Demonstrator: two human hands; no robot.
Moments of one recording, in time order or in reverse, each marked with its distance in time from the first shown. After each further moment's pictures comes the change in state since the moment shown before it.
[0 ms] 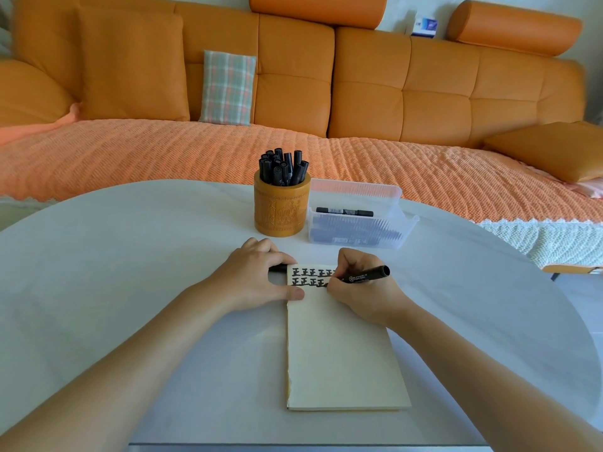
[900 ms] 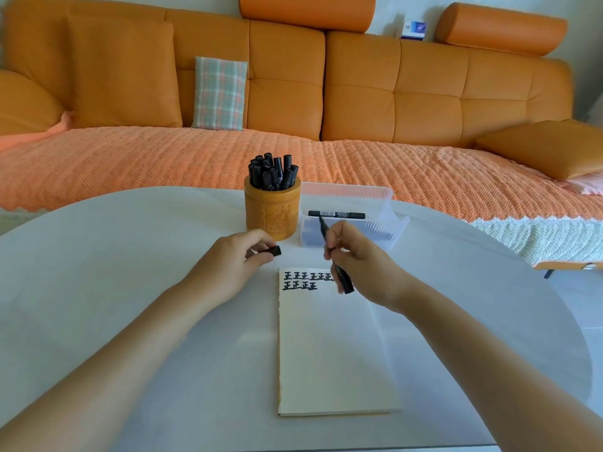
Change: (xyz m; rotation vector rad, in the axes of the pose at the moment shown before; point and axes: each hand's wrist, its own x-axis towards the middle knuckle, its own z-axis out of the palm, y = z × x) left_hand -0.004 -0.001 -0.019 -0.229 0.258 0.000; right_hand 0.007 -0.032 -0.025 0.044 -0.144 -0.052
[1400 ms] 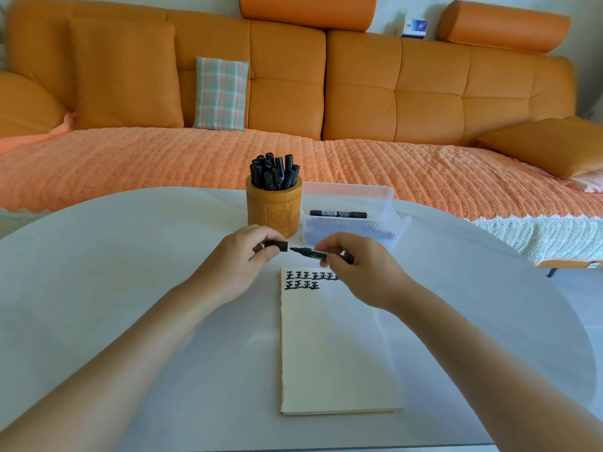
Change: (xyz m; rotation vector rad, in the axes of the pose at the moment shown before) left_hand 0.001 0.011 -0.001 -0.026 0.019 0.120; right_hand 0.001 0.001 0.006 -0.364 0.115 0.014
